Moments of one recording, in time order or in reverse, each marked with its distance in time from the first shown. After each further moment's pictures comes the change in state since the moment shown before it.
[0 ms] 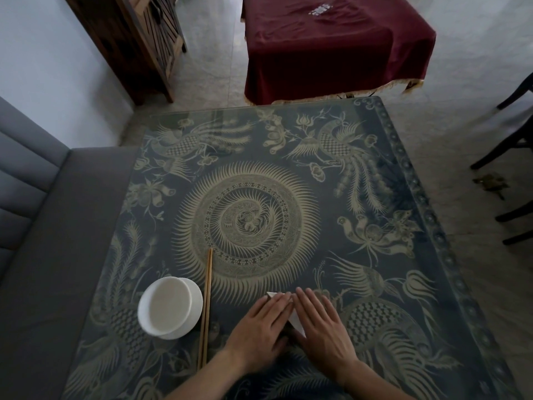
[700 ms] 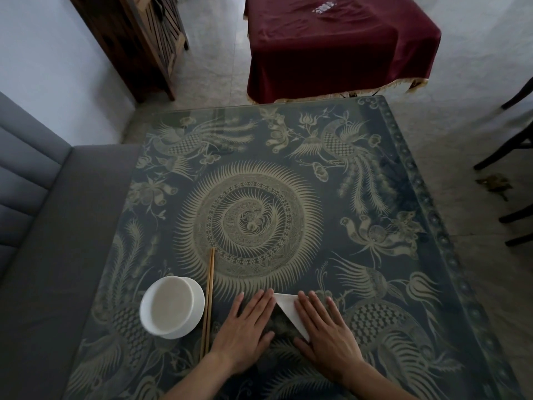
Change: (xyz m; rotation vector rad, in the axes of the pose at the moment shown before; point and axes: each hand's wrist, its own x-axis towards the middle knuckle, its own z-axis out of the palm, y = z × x) left_hand -0.021 -0.020 -0.004 0.158 -0.137 -0.183; right_hand -0.005 0.011 0.009 -0.091 -0.127 -0.050
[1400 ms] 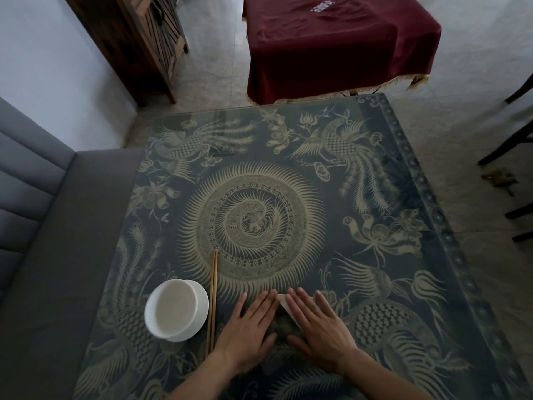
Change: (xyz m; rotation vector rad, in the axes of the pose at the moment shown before) left_hand 0.000 -0.006 -0.005 -0.016 -0.066 0.017; right_hand 0.022 -0.007 -0.006 0.014 -0.018 -0.100
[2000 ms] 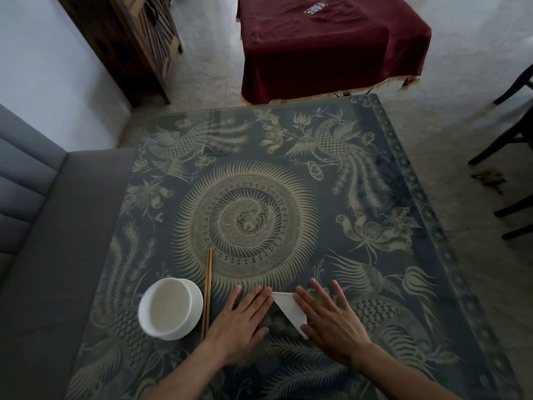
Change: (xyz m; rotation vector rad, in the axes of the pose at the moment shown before) left_hand 0.002 -0.010 -0.013 0.094 -0.010 0.073; right_hand -0.020 0.031 -0.010 -0.121 -0.042 0.023
